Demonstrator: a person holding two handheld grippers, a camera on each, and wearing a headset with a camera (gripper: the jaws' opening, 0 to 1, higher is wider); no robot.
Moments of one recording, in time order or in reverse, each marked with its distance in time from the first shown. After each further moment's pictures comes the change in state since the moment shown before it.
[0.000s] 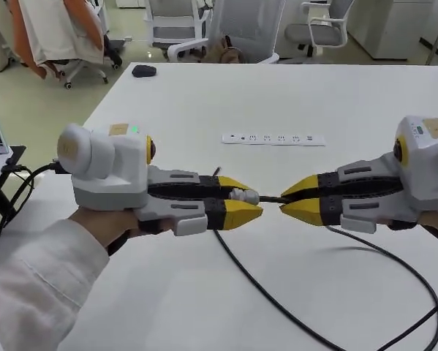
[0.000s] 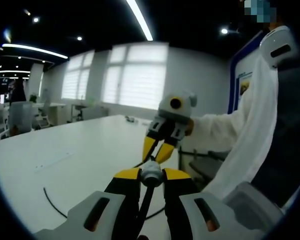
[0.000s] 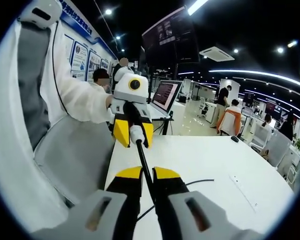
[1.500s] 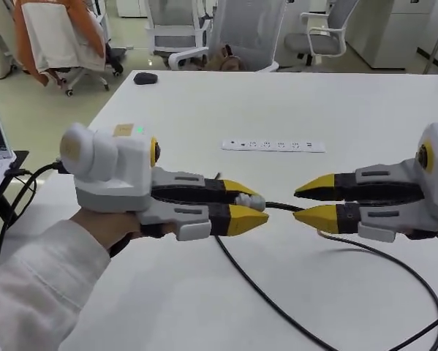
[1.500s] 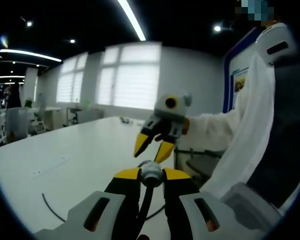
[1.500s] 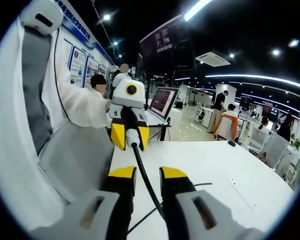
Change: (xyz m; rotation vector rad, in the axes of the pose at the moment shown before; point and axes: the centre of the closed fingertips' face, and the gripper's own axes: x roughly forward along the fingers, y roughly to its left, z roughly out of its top) left arm 0.004 -0.017 0.006 0.042 0.002 -0.041; right arm -0.011 0.007 0.016 -0.005 -0.061 -0.023
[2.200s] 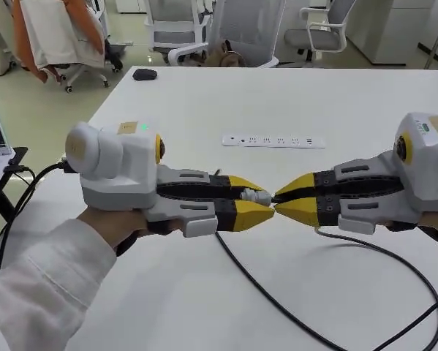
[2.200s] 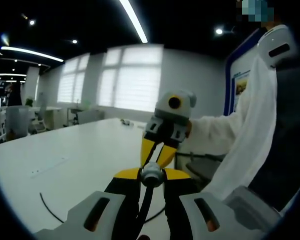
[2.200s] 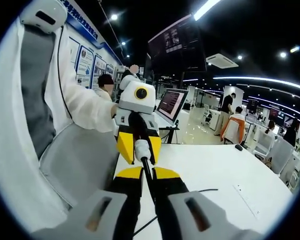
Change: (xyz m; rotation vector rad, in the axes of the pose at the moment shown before) left arm 0.004 0.001 0.001 -0.019 -0.022 0.006; right arm 0.018 0.011 0.006 -0.022 0.000 0.059
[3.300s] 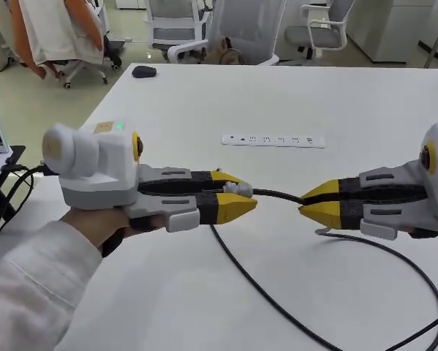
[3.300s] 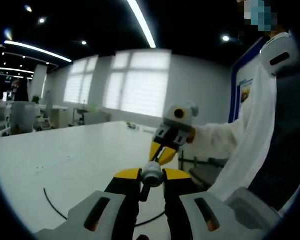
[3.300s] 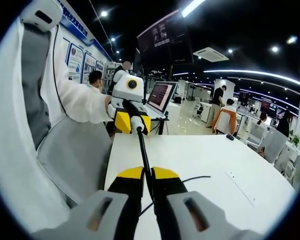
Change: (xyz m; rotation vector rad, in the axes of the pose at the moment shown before) left arm -0.017 0.017 0.004 -0.046 -0.048 0.044; right arm -0.025 -0.014 -0.026 0.046 0.049 -0.080
